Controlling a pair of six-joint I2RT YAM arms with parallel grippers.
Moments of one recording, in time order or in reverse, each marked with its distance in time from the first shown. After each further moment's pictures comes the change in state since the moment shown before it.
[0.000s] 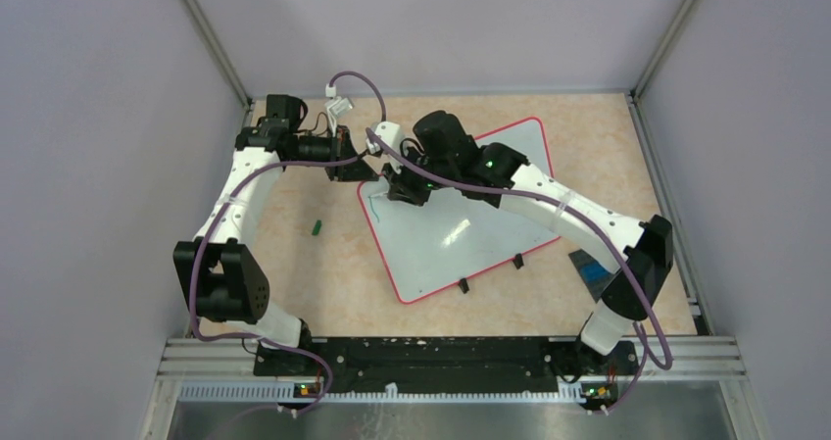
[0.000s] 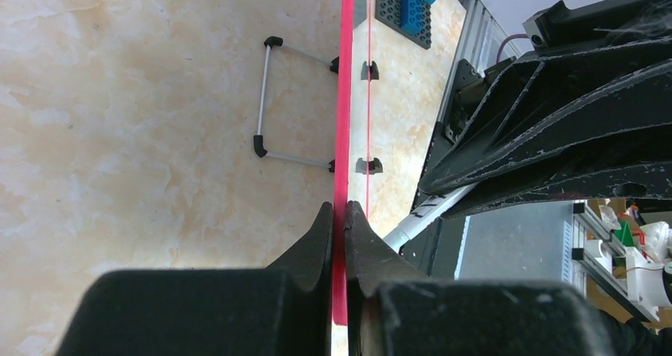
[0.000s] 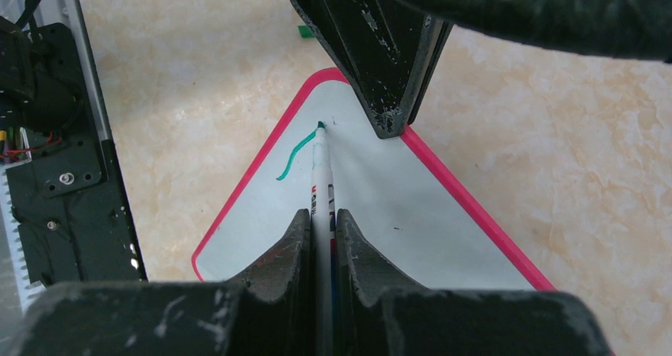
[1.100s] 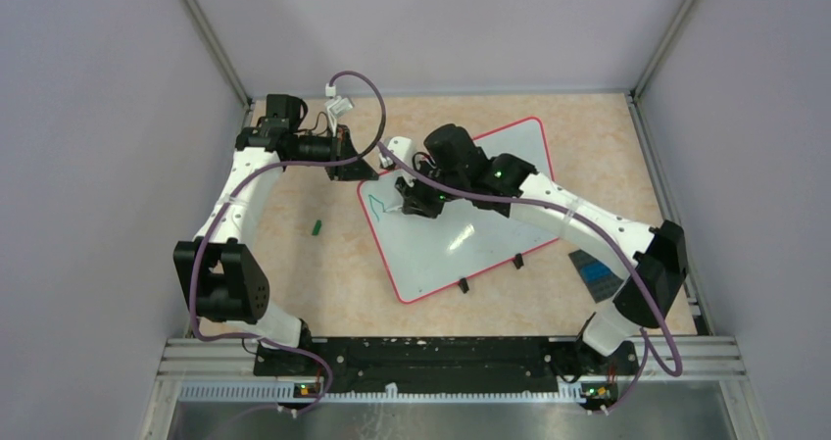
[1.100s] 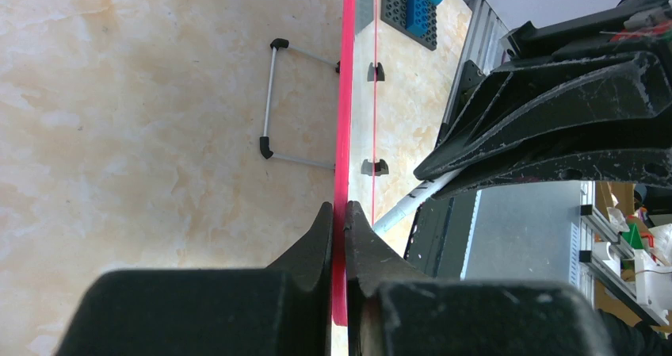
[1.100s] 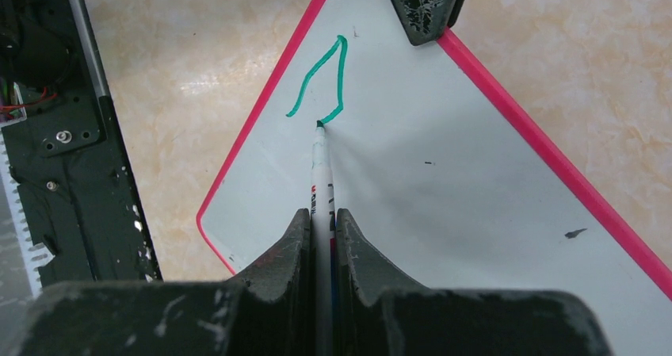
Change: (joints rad) left arm 0.000 0.000 -0.004 0.019 -0.008 -0.004; right arm -0.025 -0.076 -0.152 0.009 -0.010 -0.001
